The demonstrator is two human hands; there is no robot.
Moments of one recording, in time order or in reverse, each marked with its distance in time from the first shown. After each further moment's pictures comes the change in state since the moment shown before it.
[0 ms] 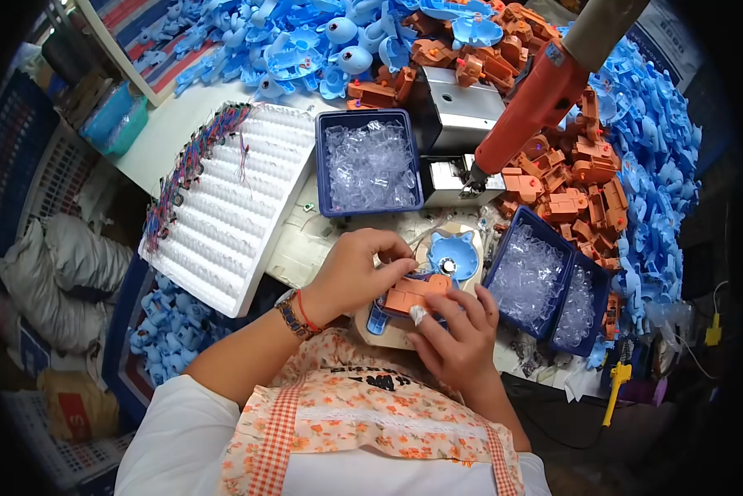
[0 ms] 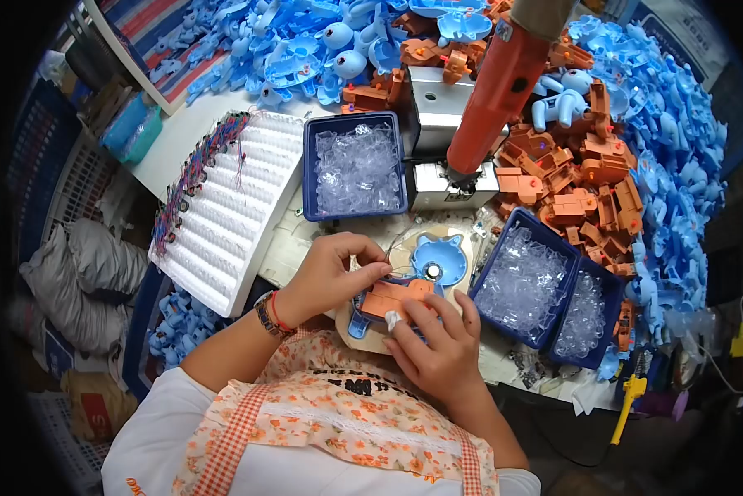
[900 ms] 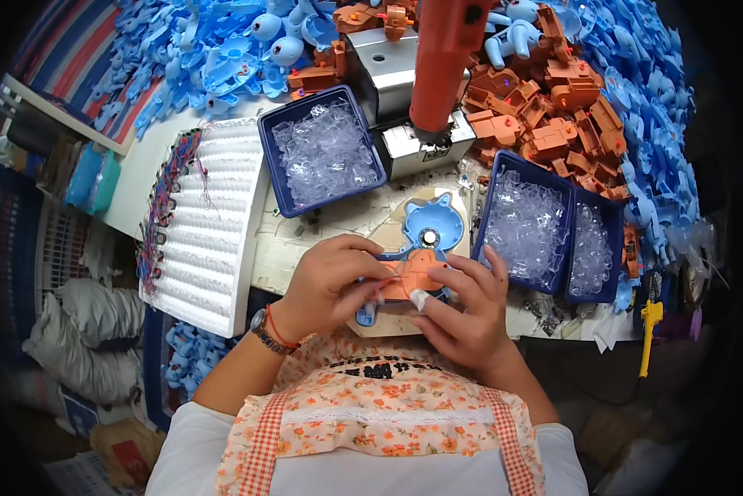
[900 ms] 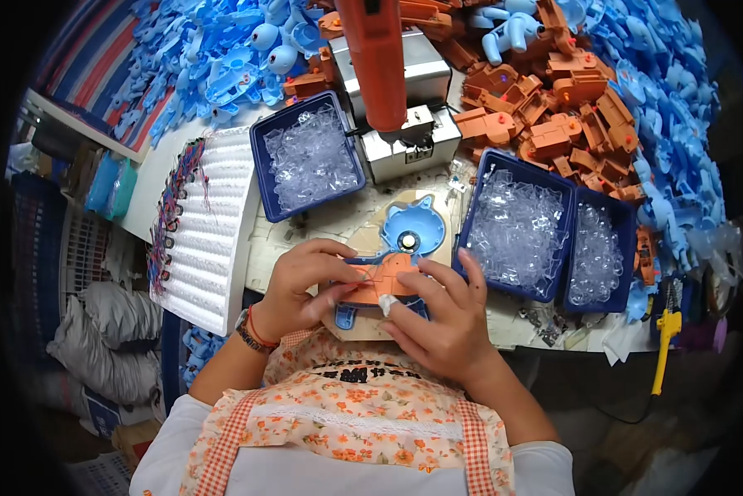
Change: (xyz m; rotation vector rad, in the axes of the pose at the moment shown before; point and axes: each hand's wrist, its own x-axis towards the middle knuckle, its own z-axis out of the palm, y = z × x) left_hand -0.013 -0.003 -0.006 0.071 -0.199 0.343; right_hand -0.008 0.003 -0.004 0.097 0.179 0.188
